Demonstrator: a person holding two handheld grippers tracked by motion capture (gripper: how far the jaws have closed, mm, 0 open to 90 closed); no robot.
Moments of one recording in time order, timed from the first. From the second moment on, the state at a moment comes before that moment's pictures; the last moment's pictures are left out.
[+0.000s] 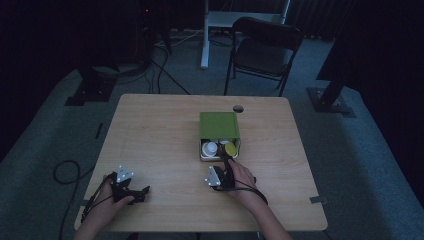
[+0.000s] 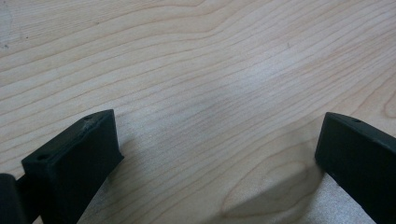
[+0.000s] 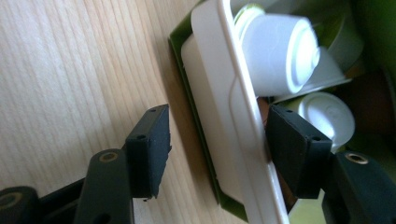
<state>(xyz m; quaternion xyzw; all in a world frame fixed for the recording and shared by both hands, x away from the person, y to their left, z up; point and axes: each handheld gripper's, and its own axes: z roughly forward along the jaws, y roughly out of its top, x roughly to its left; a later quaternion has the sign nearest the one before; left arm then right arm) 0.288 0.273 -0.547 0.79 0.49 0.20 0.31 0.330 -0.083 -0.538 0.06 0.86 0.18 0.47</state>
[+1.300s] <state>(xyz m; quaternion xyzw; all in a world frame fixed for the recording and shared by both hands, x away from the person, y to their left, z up) 0.288 0.273 -0.547 0.79 0.49 0.20 0.31 0.328 -0.082 -0.532 0.01 0.85 0.14 0.51</state>
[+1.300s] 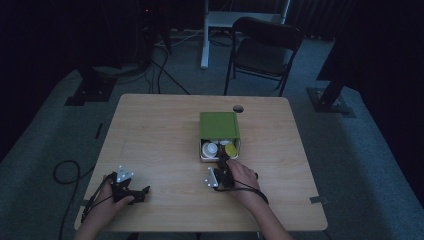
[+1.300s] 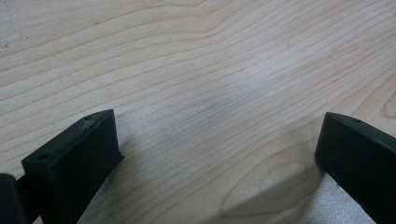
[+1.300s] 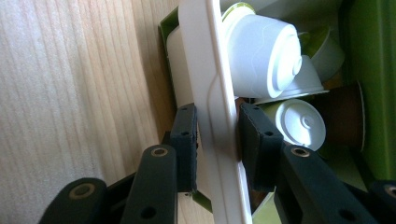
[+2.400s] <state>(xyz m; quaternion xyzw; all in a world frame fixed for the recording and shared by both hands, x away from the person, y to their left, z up) 0.288 0.273 -0.547 0.79 0.49 0.20 0.31 0.299 -0.085 -0.530 -0.01 0.85 0.13 0.50</state>
